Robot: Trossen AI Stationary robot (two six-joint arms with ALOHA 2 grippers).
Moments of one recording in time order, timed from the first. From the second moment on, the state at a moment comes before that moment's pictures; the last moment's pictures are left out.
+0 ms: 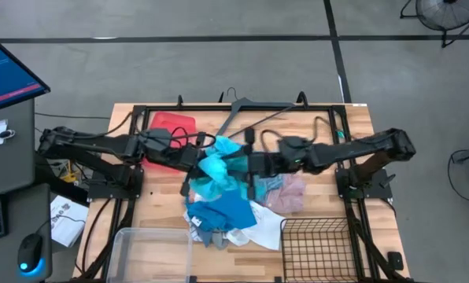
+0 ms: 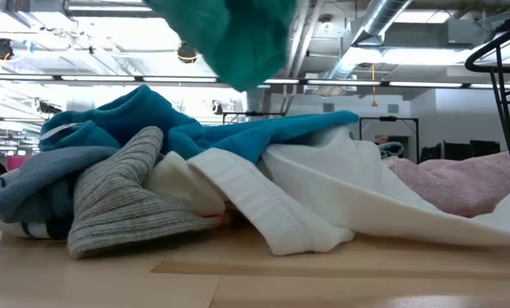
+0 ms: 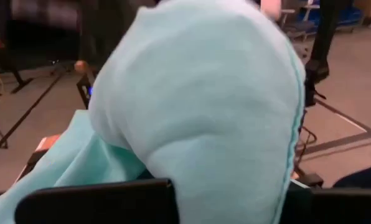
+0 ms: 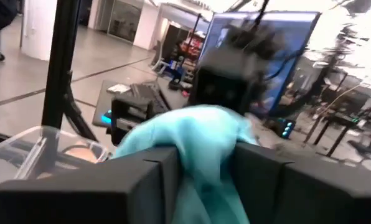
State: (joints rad) left arm -0.12 1.15 1.05 -0.05 0.07 0.14; right arm 0.21 1.53 1.37 0.22 0.15 -0.34
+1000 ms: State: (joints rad) left arm -0.69 0.91 1.09 -0.45 0.13 -1.08; right arm 0.27 1.27 1.36 -0.34 0.27 -0.15
